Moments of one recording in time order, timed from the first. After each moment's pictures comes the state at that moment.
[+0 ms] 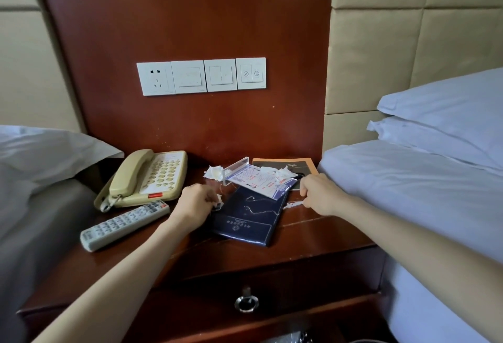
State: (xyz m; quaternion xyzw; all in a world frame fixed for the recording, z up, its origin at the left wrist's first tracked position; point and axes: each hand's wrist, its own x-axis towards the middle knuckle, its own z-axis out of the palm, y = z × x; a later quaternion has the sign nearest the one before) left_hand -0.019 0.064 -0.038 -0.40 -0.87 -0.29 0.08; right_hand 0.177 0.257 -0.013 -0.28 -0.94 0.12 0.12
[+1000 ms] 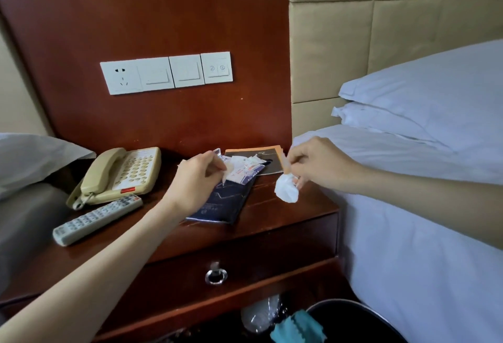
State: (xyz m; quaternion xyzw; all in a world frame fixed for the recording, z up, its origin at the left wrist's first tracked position) left_hand 0.091 0.066 0.017 -0.51 -0.77 -0.37 0.13; right_hand 0.273 0.234 0.033 -0.14 -0.89 0.32 0.28
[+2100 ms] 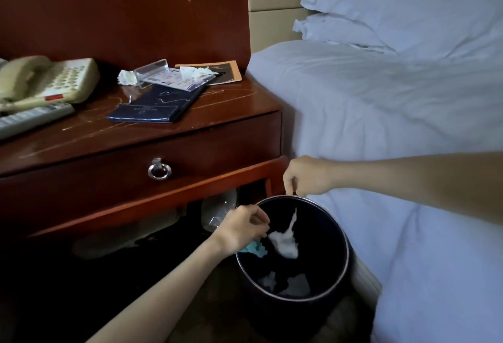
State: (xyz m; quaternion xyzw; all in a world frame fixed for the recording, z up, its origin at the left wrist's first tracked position) left_hand 0.260 0.070 -0.200 -0.47 -0.75 -0.33 -0.33; right_hand 0.371 0.226 -0.124 -0.24 -0.95 0.18 -0.10
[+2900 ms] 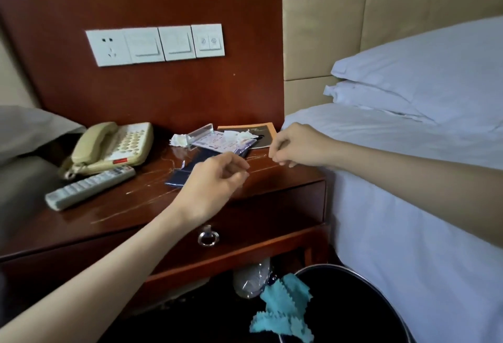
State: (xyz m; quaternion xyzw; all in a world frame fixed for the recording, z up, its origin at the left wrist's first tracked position) left_hand 0.162 0.048 -0.022 -0.53 -0.73 -0.43 -0.02; right_hand 0.273 0.224 0.011 -0.20 -0.91 0.31 0.19
